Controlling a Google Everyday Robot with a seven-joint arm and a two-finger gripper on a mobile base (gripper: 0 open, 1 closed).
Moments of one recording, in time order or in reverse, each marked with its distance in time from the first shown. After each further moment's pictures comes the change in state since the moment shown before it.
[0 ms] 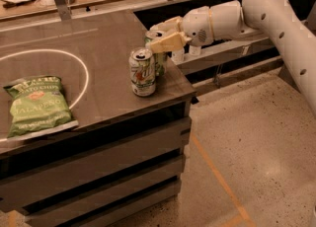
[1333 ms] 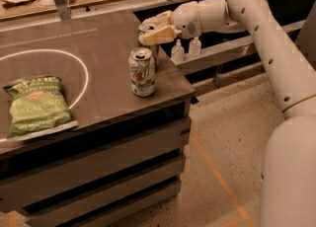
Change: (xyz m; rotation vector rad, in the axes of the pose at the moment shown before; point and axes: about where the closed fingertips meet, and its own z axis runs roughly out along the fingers) arm -0.001 -0.043 0.030 -0.049 -0.027 -0.017
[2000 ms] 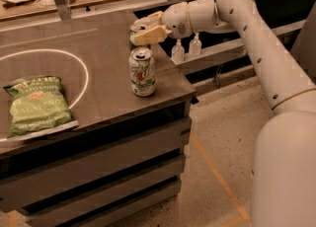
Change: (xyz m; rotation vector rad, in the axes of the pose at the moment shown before) arm 0.000 -0.006 0.022 -0.008 -0.007 0.008
